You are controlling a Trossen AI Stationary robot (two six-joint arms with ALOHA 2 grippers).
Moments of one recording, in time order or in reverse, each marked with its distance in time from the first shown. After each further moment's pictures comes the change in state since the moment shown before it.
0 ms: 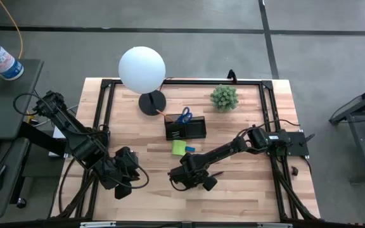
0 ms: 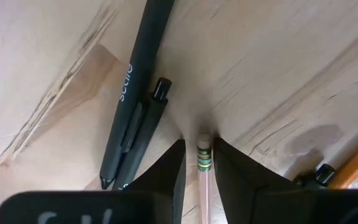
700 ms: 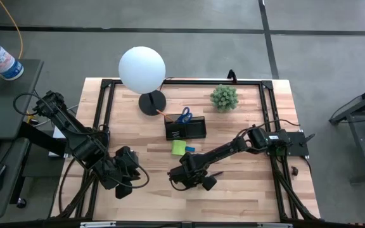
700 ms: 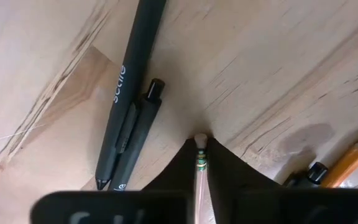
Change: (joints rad) left arm 0.000 0.000 0.000 0.001 -0.018 -0.007; right arm -0.001 -0.002 0.000 0.029 0.004 0.009
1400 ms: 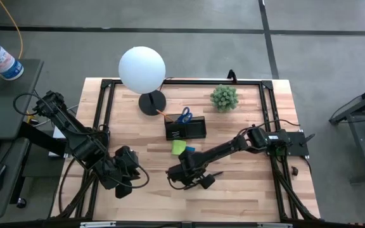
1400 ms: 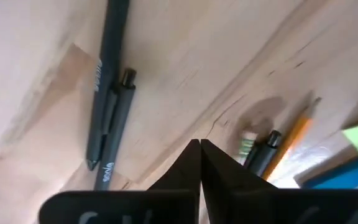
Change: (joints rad) left arm 0.000 0.000 0.000 -0.011 -0.001 0.000; right arm -0.005 0.002 0.097 -0.102 0.057 0.051
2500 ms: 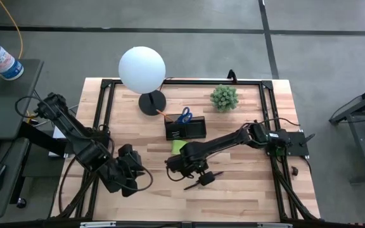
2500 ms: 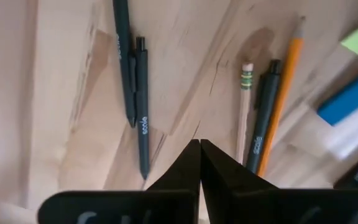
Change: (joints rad) left arm 0.000 0.053 0.000 0.004 -0.147 0.025; right arm -0.059 -0.041 0.093 -0.203 -0.120 0.206
